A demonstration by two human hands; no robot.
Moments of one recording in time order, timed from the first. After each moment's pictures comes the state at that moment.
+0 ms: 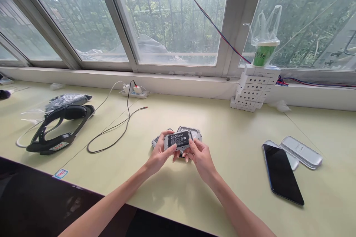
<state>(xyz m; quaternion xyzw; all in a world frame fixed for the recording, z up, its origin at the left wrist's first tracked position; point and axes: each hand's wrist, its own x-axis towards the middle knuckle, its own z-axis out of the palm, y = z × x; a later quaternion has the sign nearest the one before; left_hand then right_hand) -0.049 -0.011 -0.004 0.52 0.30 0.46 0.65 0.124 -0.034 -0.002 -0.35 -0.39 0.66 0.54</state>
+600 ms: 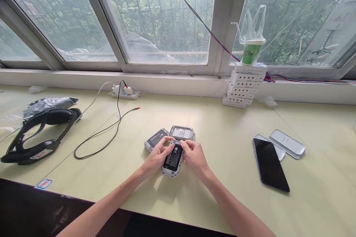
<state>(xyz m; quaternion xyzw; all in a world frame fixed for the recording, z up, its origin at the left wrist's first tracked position) -0.046 -0.008 -0.011 0.53 0.36 0.36 0.68 0.121 -0.030 -0.010 -0.47 -0.42 0.58 0.51</state>
